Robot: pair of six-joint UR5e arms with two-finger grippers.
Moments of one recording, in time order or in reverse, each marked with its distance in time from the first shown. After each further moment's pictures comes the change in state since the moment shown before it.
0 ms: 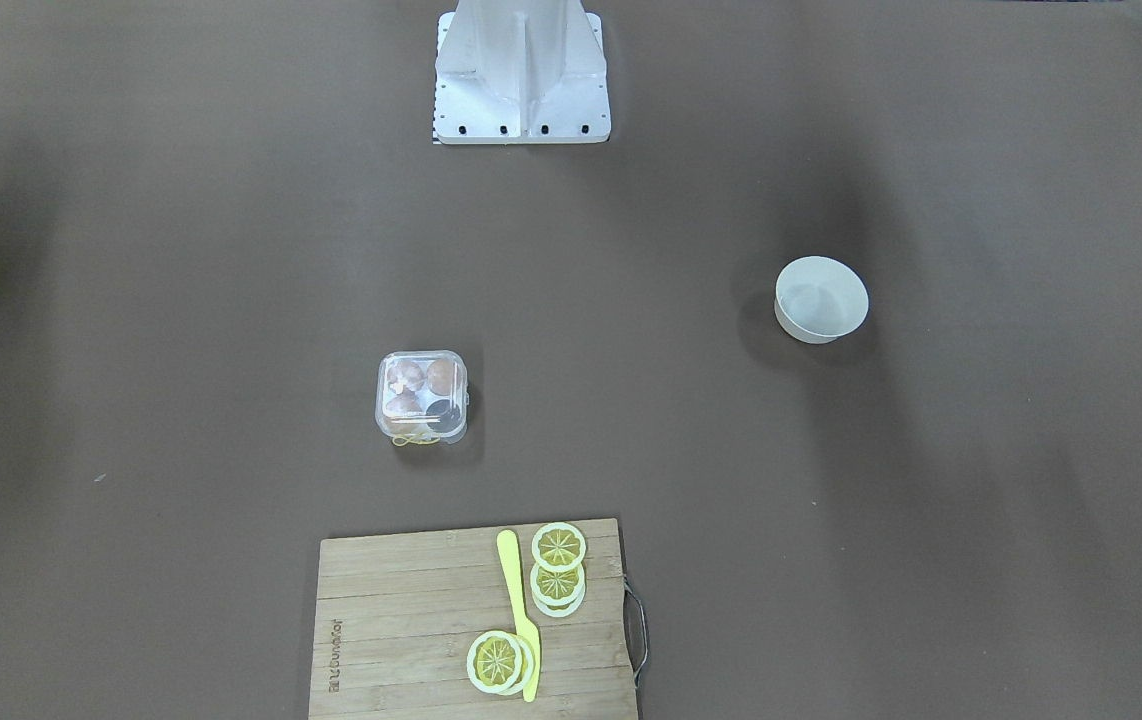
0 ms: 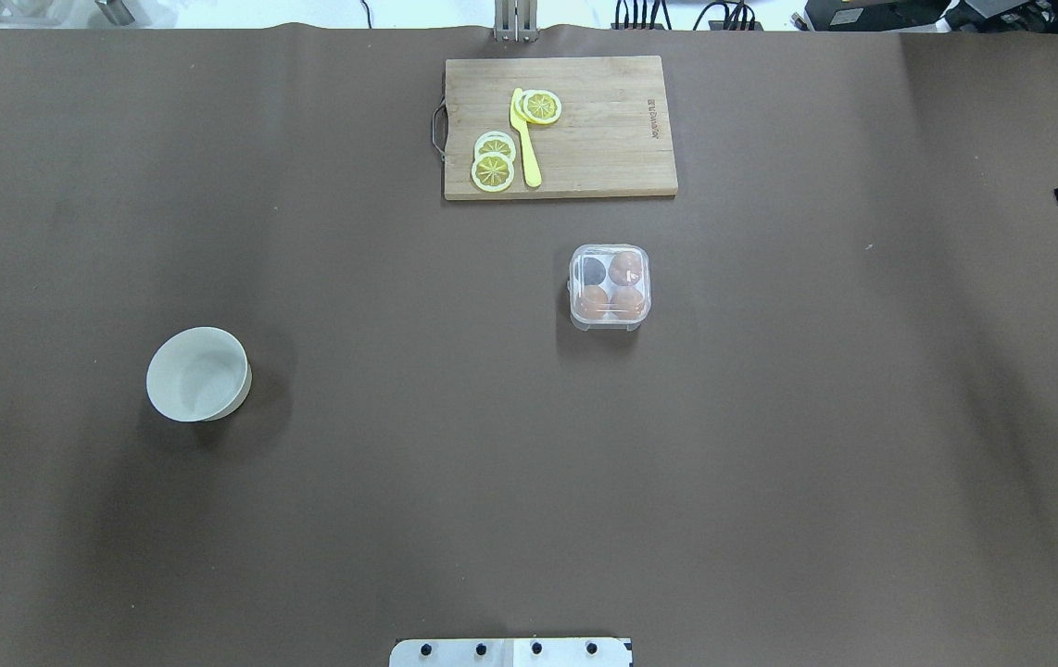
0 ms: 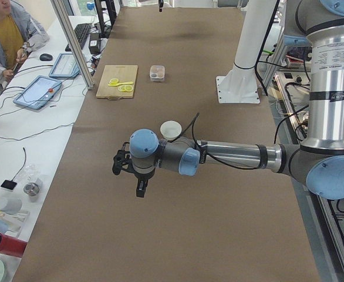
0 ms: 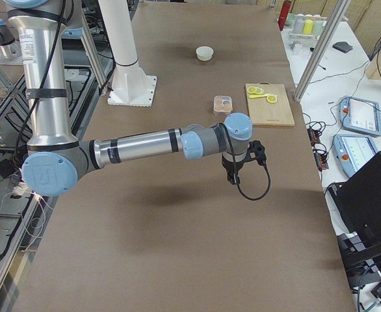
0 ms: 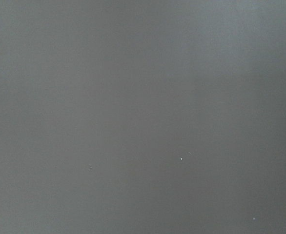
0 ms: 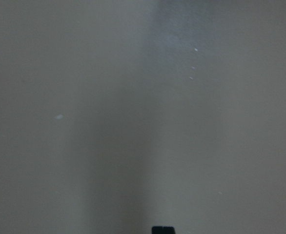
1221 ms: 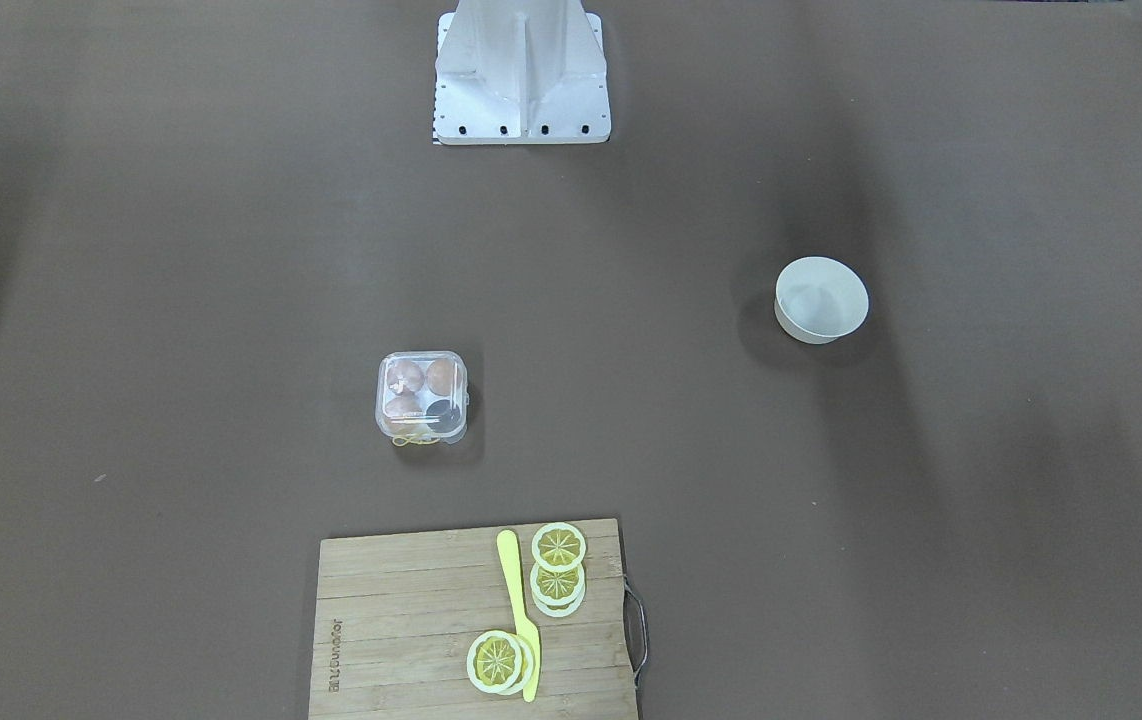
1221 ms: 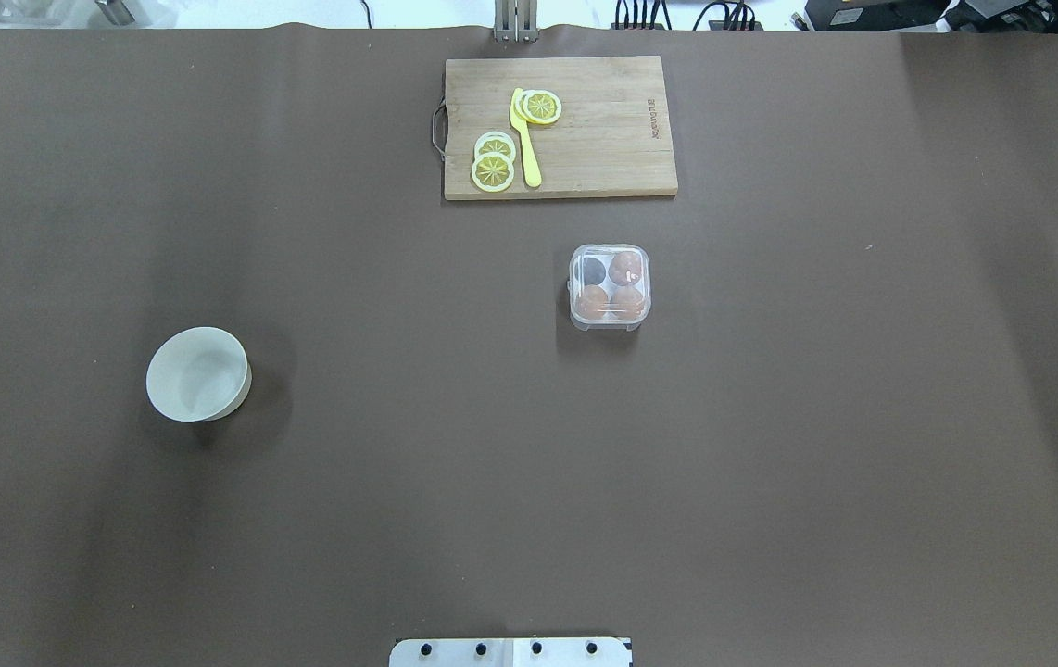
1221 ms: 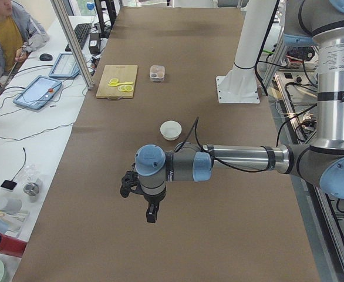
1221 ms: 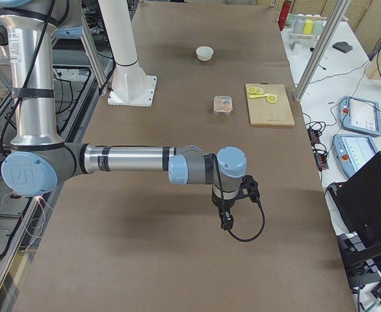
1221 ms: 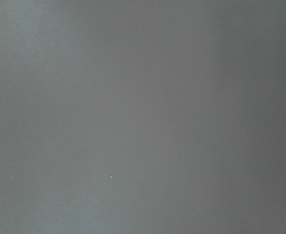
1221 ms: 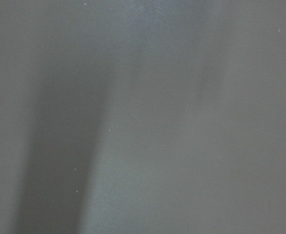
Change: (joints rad) left arm -0.073 0.038 -0.026 0.174 0.098 0.197; right arm 0.094 -0.030 -0.080 -0.042 -0.077 -0.182
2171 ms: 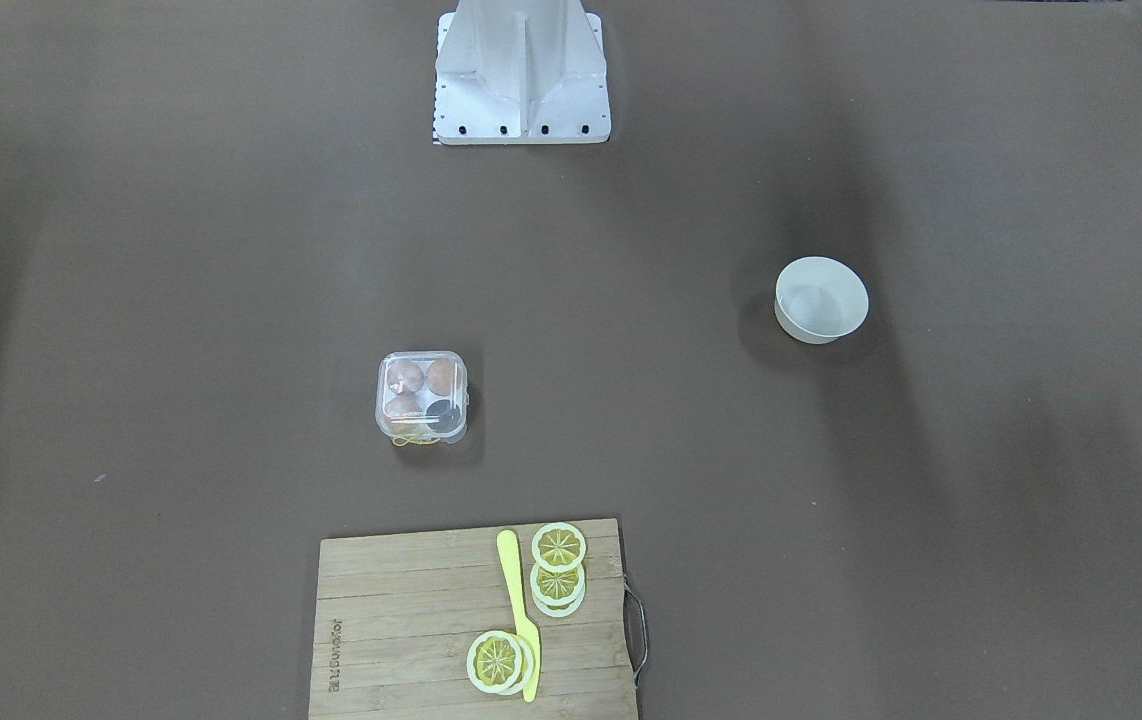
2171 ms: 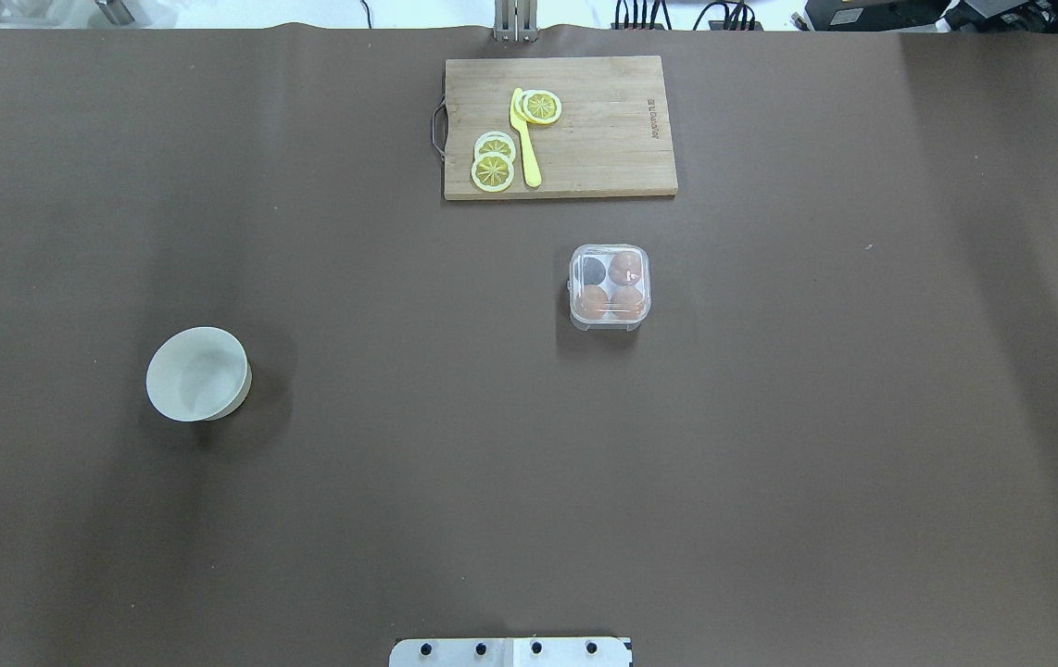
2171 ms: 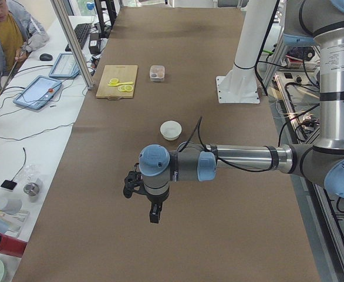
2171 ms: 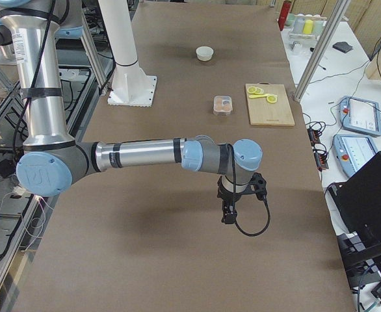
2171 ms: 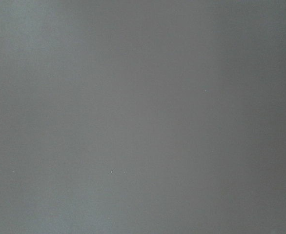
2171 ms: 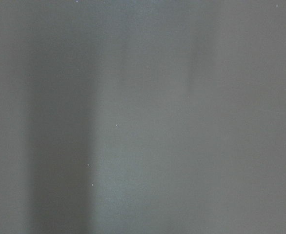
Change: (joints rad) left arm -0.006 0.017 0.003 -0.002 -0.011 0.001; right arm 0.000 0.081 -0.002 -0.215 -0.006 0.017
